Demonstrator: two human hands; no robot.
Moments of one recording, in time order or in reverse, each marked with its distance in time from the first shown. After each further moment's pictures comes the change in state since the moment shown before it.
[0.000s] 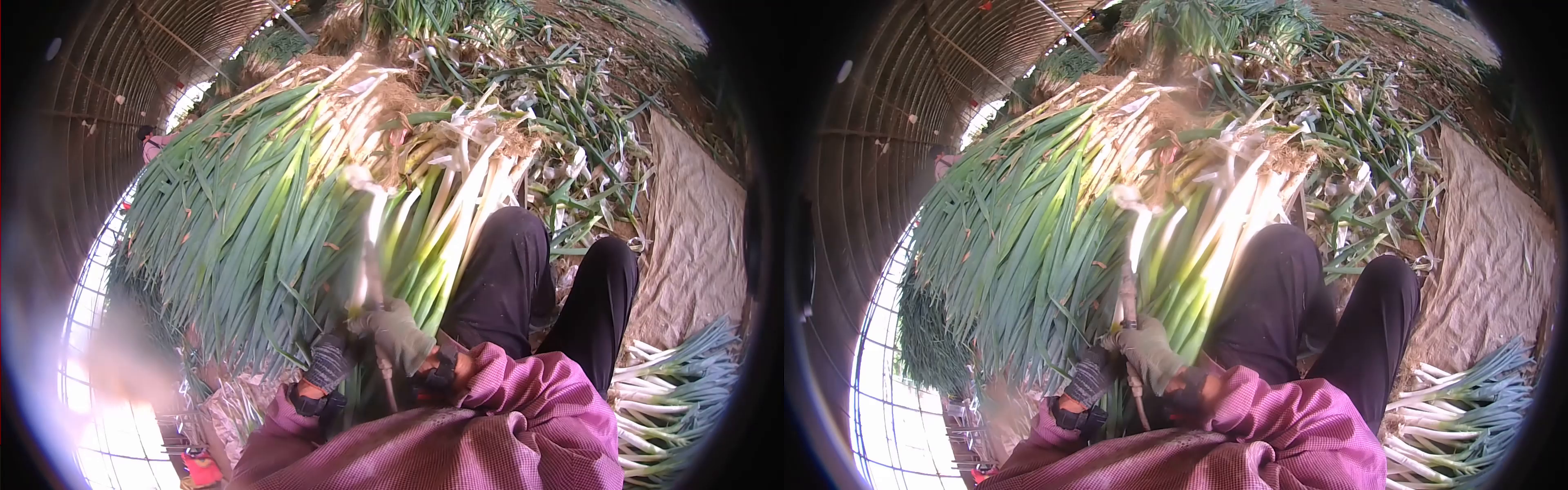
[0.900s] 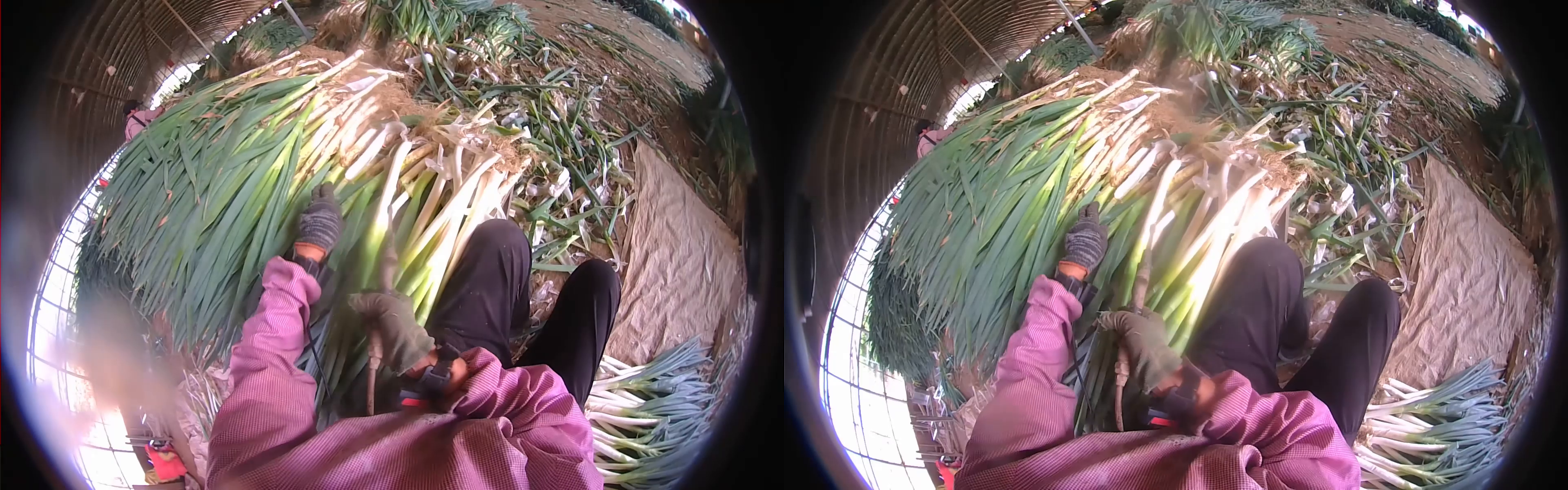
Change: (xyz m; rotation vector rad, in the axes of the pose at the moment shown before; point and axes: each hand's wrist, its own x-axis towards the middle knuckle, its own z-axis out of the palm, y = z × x) left_hand 0.250 0.030 -0.058 0.503 0.386 -0.024; right_hand -0.006 -0.017 -0.006 0.179 0.080 -0.002
